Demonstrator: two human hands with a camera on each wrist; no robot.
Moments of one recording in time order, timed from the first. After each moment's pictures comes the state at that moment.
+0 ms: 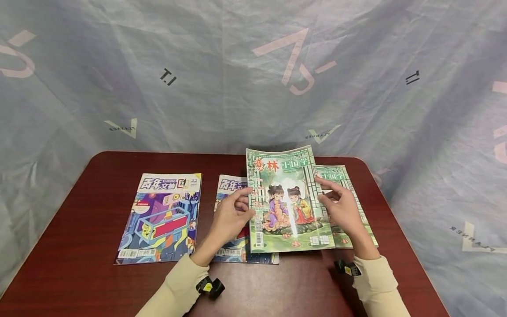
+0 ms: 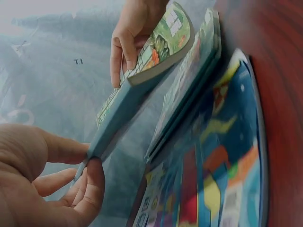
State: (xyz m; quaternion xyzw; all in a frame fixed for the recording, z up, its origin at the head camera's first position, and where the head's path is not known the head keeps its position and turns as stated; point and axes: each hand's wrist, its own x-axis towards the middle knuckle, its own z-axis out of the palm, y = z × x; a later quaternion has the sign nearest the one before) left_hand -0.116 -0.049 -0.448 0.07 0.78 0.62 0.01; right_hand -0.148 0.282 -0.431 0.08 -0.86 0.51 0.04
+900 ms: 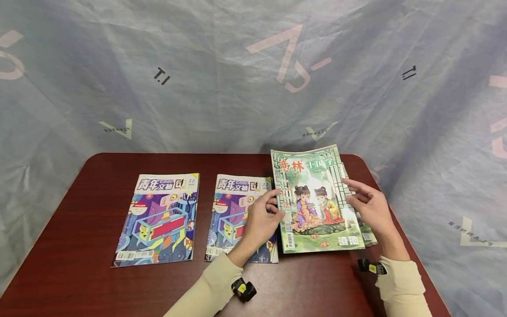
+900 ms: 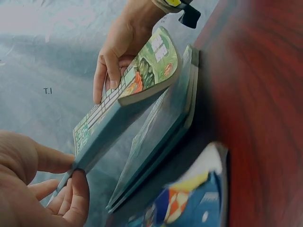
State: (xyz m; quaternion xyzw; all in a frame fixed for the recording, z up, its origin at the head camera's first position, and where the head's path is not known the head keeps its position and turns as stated) left_hand -0.119 0.035 -0.457 0.08 0.77 0.63 0.00; right_hand -0.139 0.359 -0.434 0.05 -0.87 0.48 0.08
